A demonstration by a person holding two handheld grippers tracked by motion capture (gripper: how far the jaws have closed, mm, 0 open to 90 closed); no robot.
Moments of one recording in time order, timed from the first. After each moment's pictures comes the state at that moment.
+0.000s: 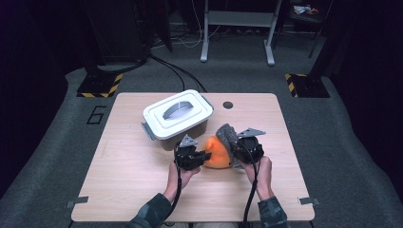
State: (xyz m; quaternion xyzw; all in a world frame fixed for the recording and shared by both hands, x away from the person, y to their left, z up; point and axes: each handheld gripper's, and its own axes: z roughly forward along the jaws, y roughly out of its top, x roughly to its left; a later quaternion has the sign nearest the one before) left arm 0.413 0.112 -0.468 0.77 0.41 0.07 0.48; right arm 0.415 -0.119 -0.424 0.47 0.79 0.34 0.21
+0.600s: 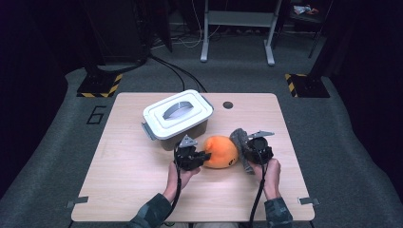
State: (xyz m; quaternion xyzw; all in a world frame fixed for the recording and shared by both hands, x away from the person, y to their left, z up) left arm 0.413 0.113 -0.468 0.77 0.41 0.07 0.48; right arm 0.426 -0.151 -0.448 0.52 0.77 0.30 0.21
